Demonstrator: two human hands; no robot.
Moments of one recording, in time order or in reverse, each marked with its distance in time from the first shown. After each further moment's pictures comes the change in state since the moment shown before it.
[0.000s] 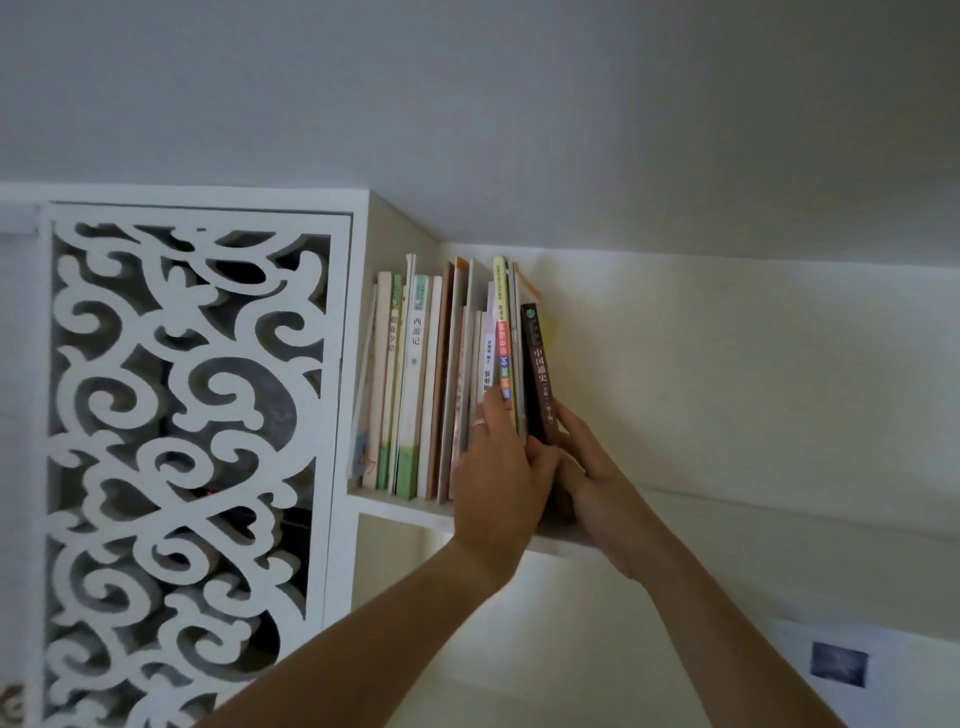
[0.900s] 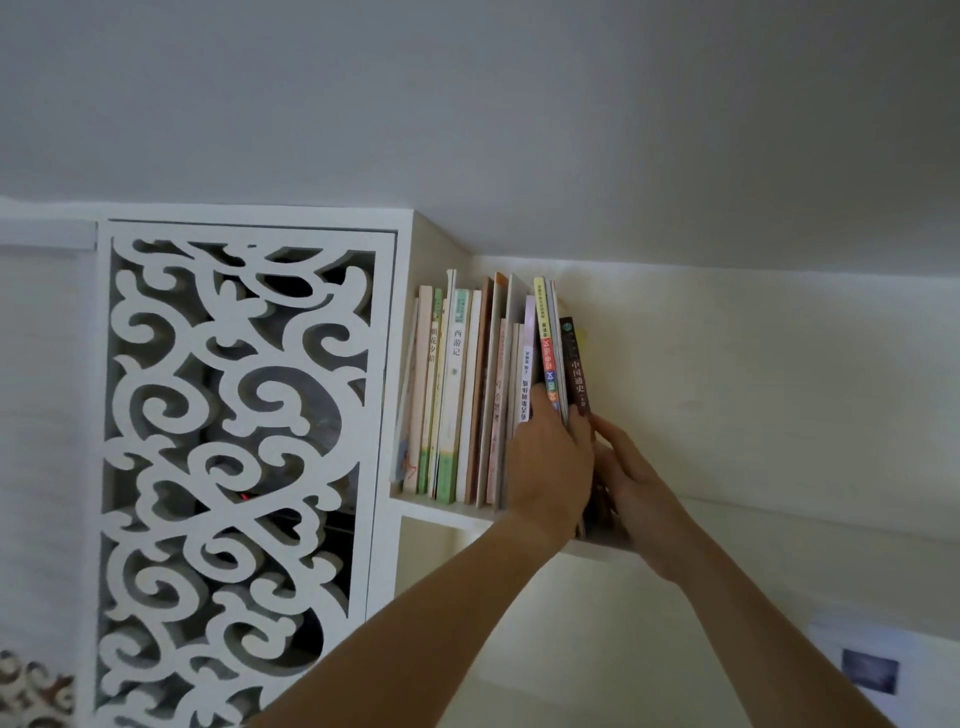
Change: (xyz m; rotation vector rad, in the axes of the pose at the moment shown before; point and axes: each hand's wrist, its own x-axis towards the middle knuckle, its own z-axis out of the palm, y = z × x) left_hand 0.018 0.030 -0.016 -0.133 -0.084 -0.127; right_hand -0.005 -0.009 0.006 -0.060 0.118 0.070
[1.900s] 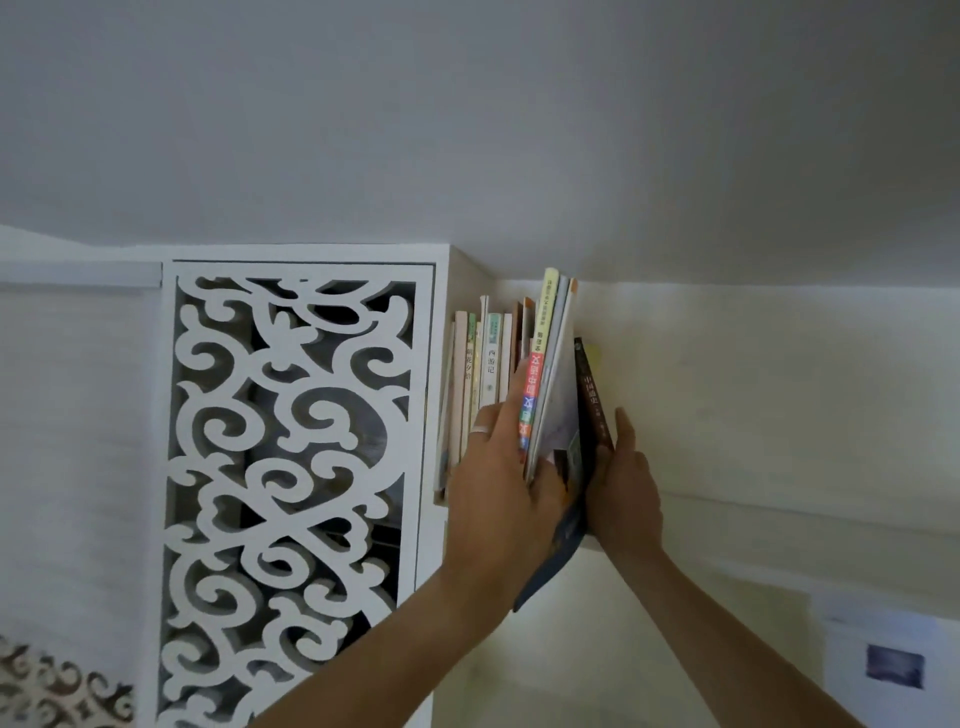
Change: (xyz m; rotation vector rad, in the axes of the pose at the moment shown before) left_hand -0.050 -0.003 -0.121 0.007 0.076 0.246; right_hand 0.032 0.028 0.055 -0.615 0.596 -0.139
